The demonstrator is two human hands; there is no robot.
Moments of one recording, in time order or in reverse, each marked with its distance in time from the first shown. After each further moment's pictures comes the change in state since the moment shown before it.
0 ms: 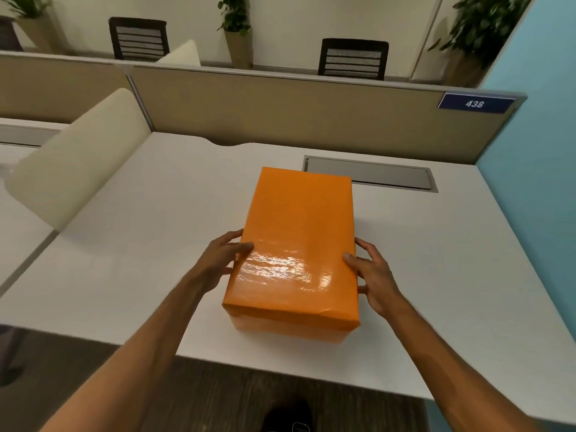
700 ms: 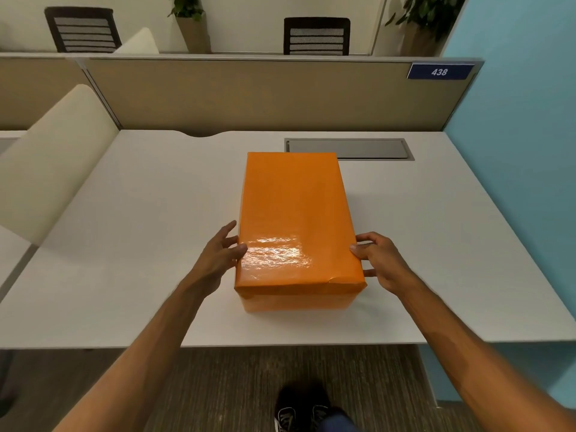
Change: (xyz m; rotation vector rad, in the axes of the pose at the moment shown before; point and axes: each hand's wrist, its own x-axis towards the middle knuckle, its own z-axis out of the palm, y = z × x) left_hand -0.023 -0.018 -0.015 0.003 -0.107 0.074; right_hand -0.047 -0.003 0.008 -0.148 0.153 0.106
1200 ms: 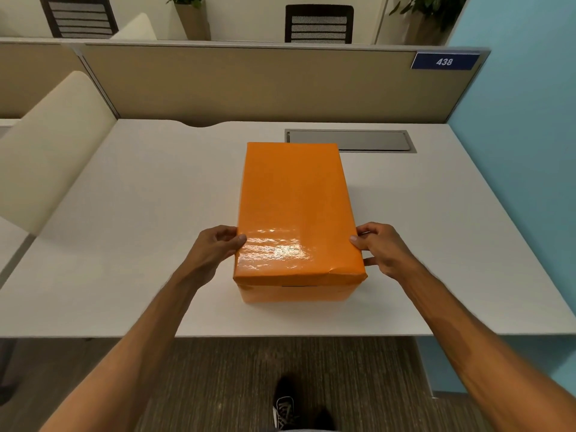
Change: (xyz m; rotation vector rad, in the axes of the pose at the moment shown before) left_hand -0.003 -0.001 -0.007 0.100 0.017 0.024; right_hand -0.001 -0.014 -0.001 -0.084 -0.002 0.000
